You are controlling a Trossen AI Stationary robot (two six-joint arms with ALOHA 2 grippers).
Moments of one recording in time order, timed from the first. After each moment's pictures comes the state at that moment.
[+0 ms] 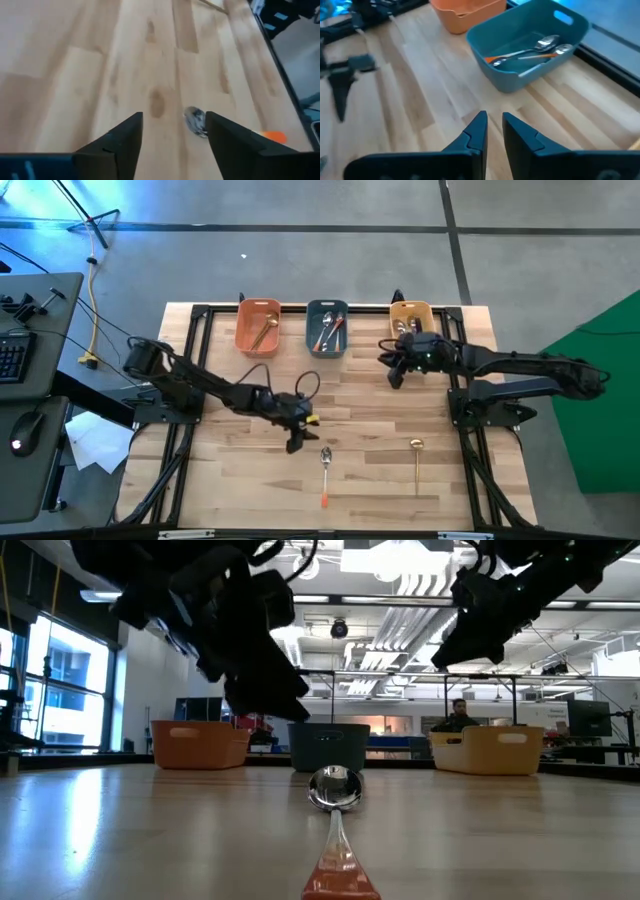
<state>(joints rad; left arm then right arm) -0.19 1.68 0.75 0.32 0.06 -0.38 -0.25 0.93 0.59 -0.23 0.13 0.26</state>
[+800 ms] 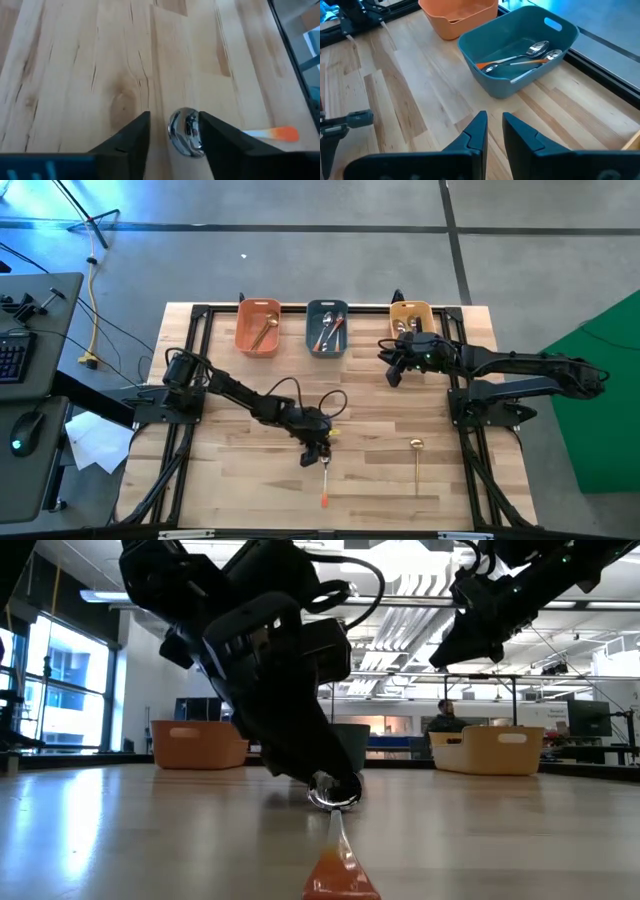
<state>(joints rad) -0.21 2.00 0.97 0.29 0.24 -0.40 -0.25 0.94 0.59 -0.20 0.19 0.26</state>
